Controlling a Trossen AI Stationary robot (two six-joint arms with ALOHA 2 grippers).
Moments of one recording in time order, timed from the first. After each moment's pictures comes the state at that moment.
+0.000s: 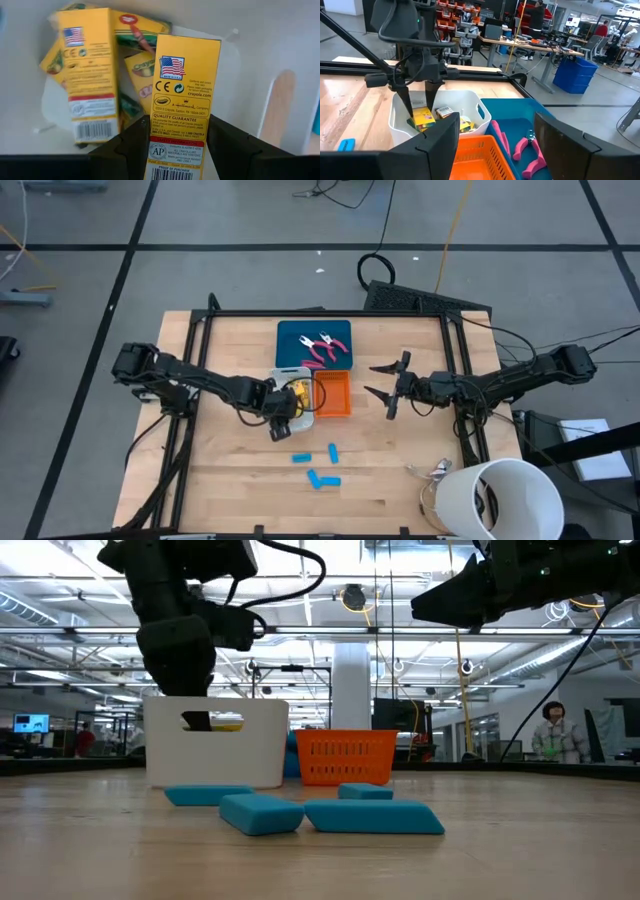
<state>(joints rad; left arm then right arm) -0.13 1.58 0.96 -0.60 -0.14 -0.42 0.14 1.00 0.38 0.56 0.44 -0.12</state>
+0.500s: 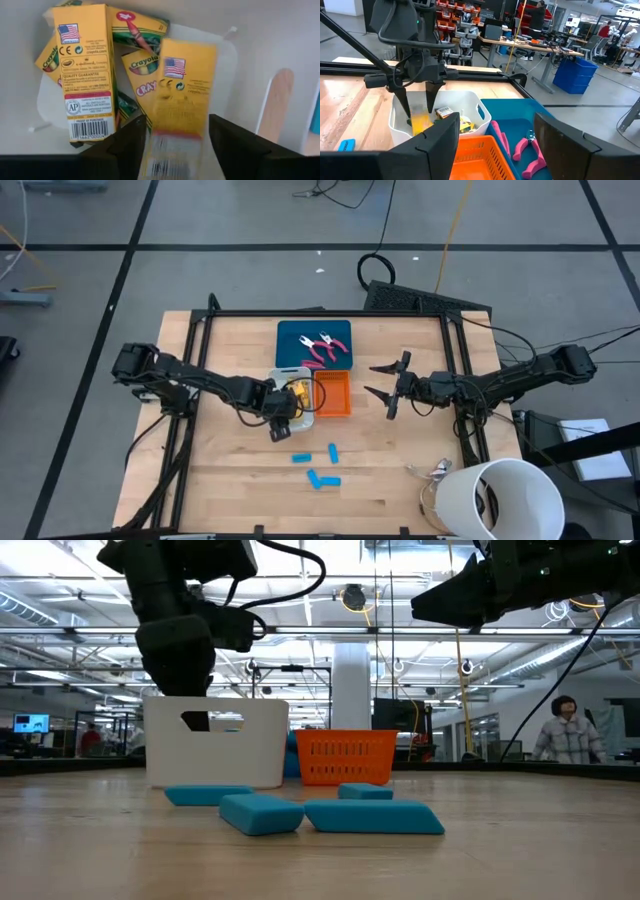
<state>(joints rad) -0.14 1.59 0.96 -0.60 -0.13 -0.43 0.14 1.00 0.38 0.56 0.44 -0.12</state>
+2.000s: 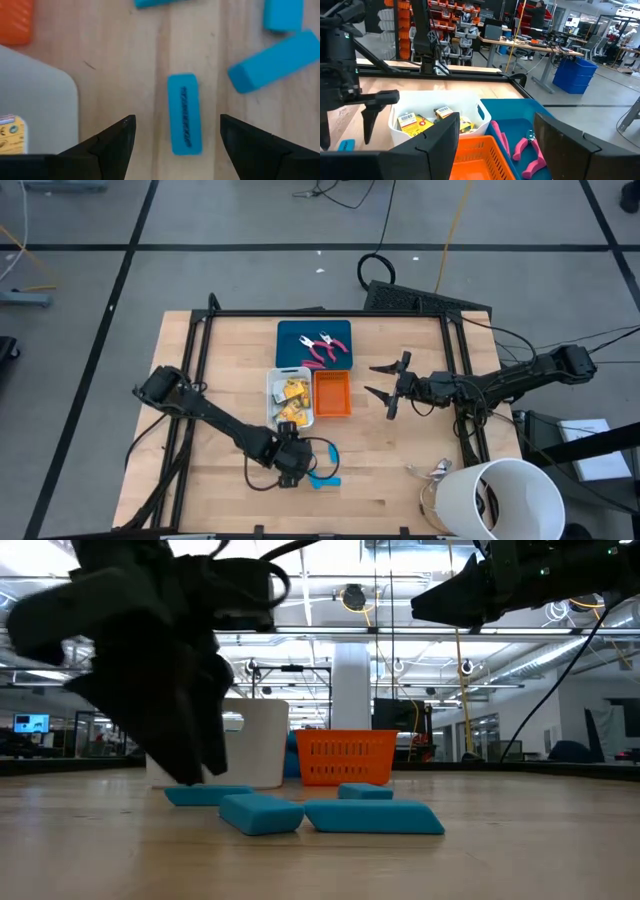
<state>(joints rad) -0.46 1.91 1.18 -0.49 -0.21 -0.45 0.14 1.00 0.38 0.57 0.44 -0.12</state>
